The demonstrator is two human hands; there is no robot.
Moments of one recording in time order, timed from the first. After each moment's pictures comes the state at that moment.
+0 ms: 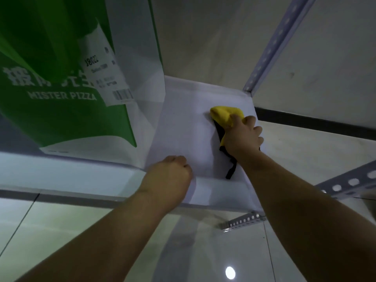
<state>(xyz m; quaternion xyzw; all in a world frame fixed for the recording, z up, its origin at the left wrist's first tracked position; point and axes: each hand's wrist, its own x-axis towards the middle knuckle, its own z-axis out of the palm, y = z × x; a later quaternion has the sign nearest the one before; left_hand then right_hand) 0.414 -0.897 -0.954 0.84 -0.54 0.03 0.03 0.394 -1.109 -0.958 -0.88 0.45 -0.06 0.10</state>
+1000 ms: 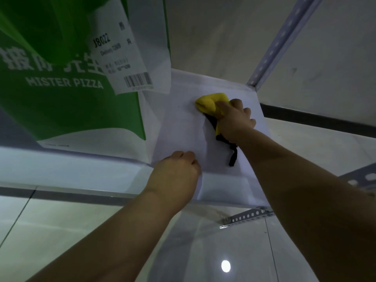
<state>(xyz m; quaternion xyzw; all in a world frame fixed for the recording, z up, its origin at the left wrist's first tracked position) 0.414 -0.890 -0.956 0.83 -0.55 0.02 0.07 0.430 -1.110 -0.958 -0.92 0.38 -0.01 0.10</state>
